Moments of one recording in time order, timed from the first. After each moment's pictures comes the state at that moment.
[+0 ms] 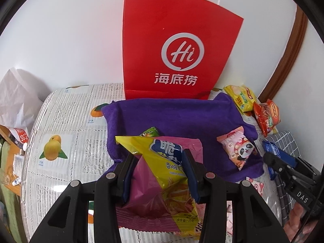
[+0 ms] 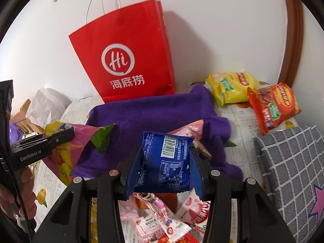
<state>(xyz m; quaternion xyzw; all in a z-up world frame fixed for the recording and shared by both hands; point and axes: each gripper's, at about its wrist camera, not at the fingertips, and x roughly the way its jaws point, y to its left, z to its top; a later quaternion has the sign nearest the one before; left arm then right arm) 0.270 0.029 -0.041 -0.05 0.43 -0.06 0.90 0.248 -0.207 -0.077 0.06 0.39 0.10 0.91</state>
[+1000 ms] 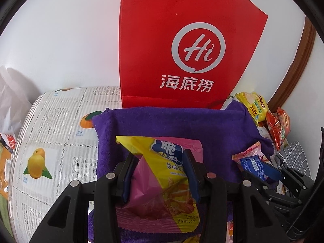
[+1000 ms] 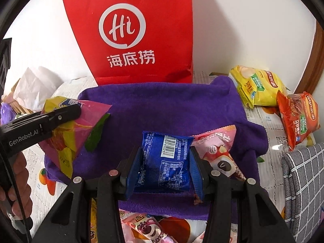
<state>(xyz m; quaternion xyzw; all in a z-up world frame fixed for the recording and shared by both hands) 0.319 0.028 -0.074 -0.06 0.42 -0.06 0.90 0.305 -0.163 -0.128 -0.01 0.42 0.10 0.90</state>
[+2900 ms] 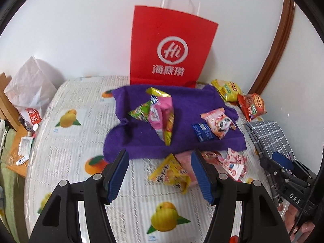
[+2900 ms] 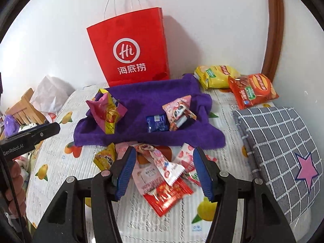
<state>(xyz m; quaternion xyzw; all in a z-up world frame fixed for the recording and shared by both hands) 0.156 0.026 -0.021 -0.06 0.42 -0.06 0.90 0.135 -0.222 -0.068 0.04 0.39 0.06 0.92</state>
